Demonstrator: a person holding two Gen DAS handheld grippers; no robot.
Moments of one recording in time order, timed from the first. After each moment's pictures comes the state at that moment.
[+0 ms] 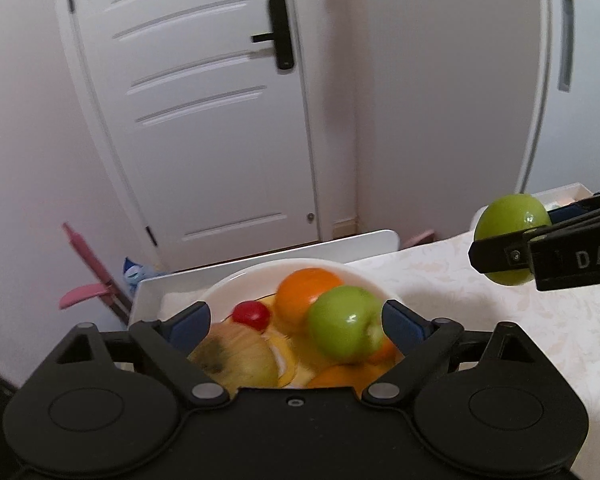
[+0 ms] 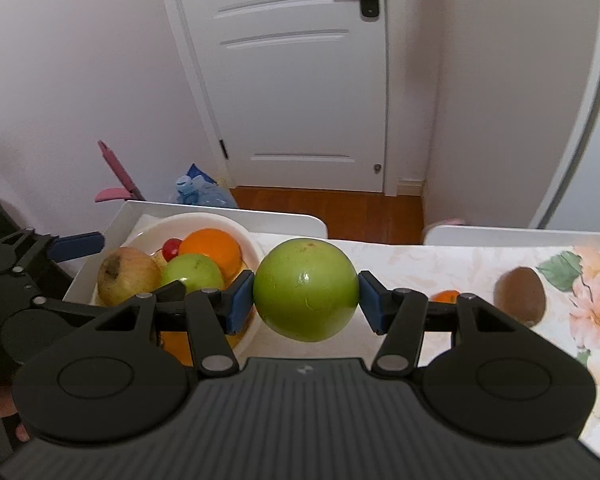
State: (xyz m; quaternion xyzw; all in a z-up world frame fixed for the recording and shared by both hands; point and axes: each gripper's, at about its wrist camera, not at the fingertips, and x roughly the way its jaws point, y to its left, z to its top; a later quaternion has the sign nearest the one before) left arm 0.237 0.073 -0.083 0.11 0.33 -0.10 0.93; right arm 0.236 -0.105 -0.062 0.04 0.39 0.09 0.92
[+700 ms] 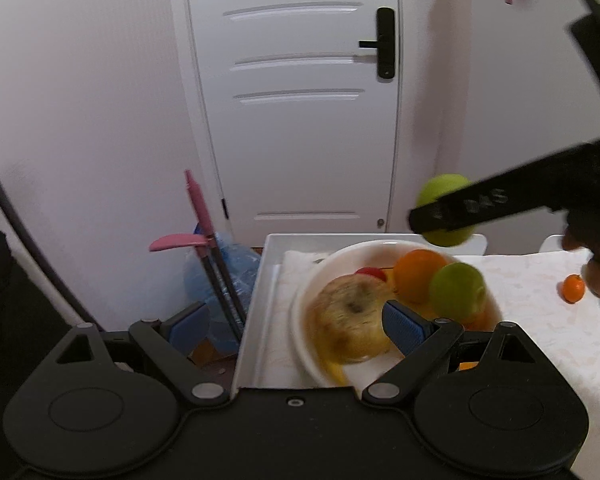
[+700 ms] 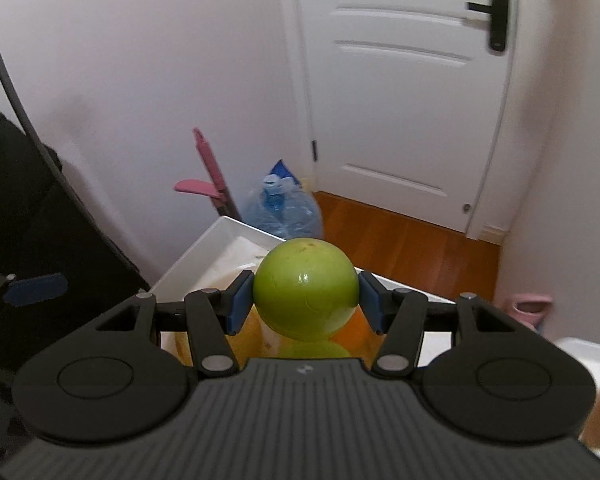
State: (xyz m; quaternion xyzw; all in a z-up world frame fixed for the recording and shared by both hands) left arm 0.200 0.153 -0.067 0.05 0.33 0.01 0.94; right arm 0.304 0.003 -0.061 -0.03 0.37 0.23 0.90
